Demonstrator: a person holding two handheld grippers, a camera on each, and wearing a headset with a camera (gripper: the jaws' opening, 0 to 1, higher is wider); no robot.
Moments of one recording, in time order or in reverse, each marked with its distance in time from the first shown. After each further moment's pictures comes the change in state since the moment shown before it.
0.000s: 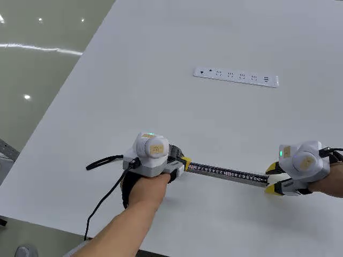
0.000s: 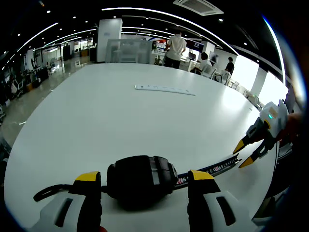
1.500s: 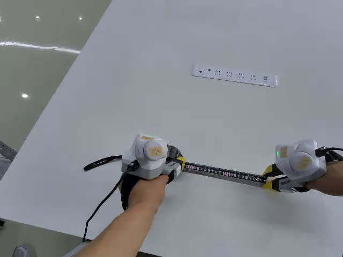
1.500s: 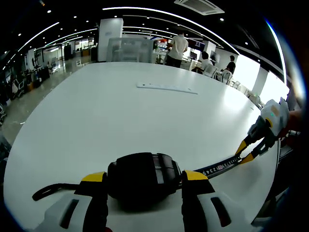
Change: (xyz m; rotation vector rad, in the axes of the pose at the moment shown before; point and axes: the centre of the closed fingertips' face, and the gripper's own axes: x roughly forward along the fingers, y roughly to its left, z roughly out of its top) left arm 0.006 0.003 -0.004 0.000 0.004 0.013; right arm 0.006 -0.007 -0.002 -0.039 0.005 0.012
